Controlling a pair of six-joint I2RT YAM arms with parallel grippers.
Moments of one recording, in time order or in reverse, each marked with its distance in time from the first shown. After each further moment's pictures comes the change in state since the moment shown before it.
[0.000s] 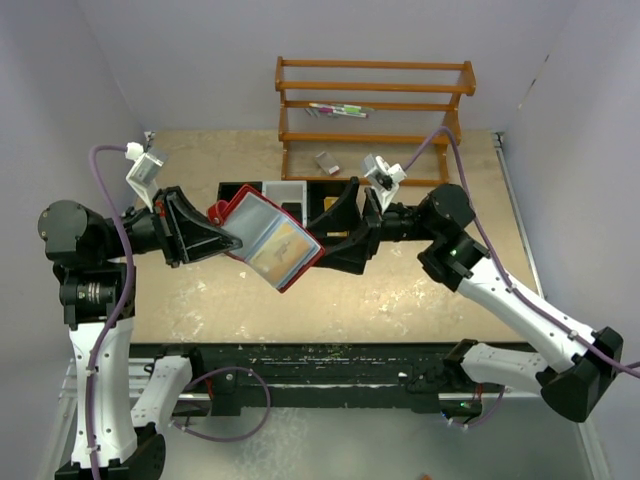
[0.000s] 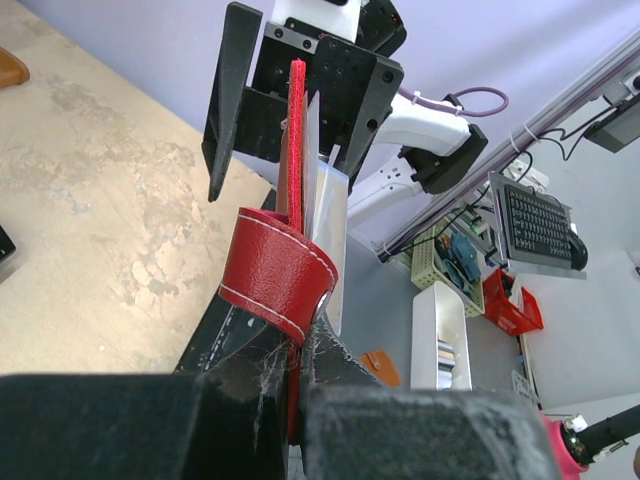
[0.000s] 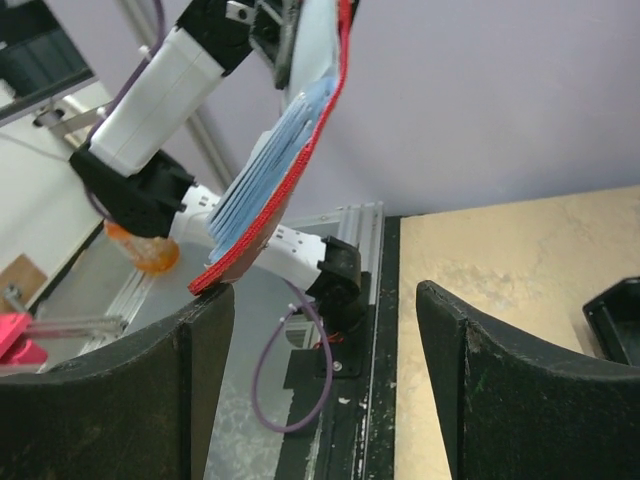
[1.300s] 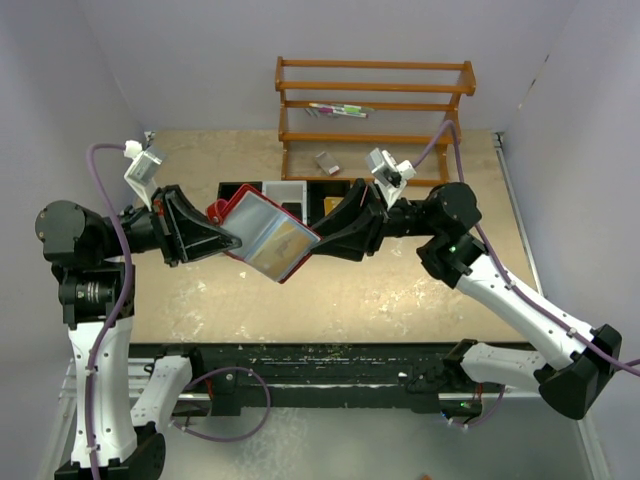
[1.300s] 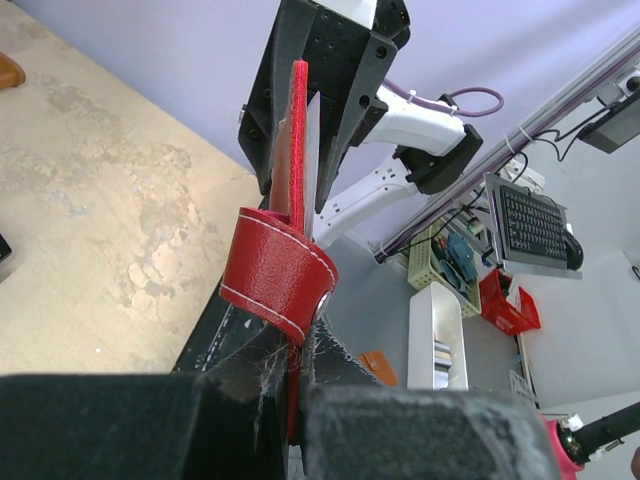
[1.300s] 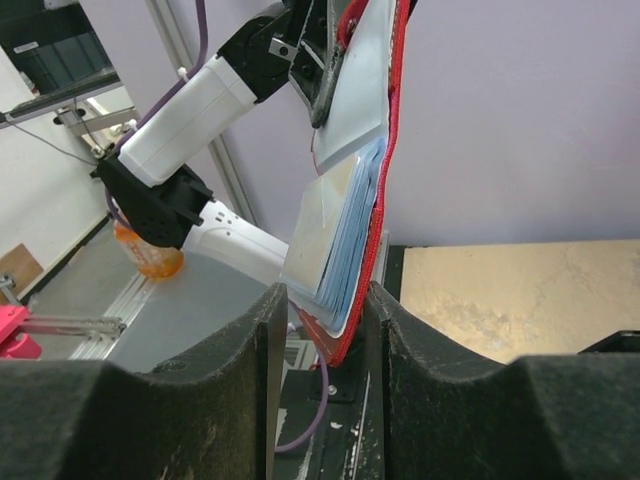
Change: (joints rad) left arm 0.000 0.004 0.011 0.024 0.006 -0.031; right arm 0.000 0.030 0.033 0.136 -0.068 0.047
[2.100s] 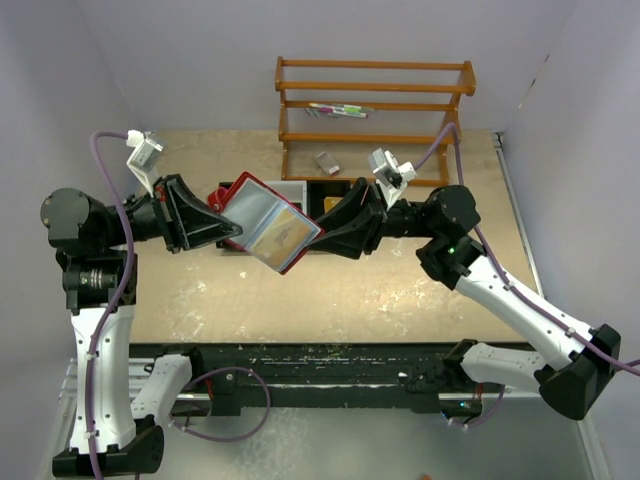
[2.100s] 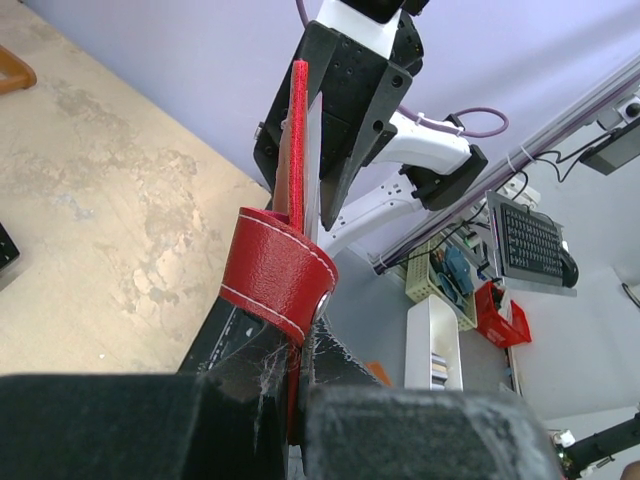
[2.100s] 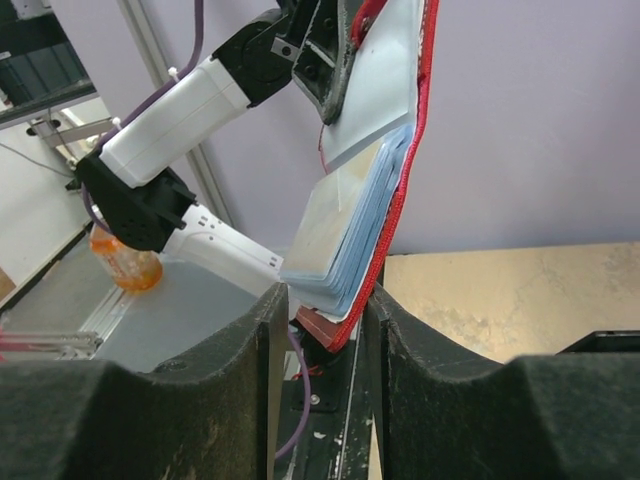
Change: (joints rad) left arm 0.000 0.053 0.000 0.043 -0.018 -0.026; right arm 0.000 -0.004 -0.027 0.037 0.039 -0.017
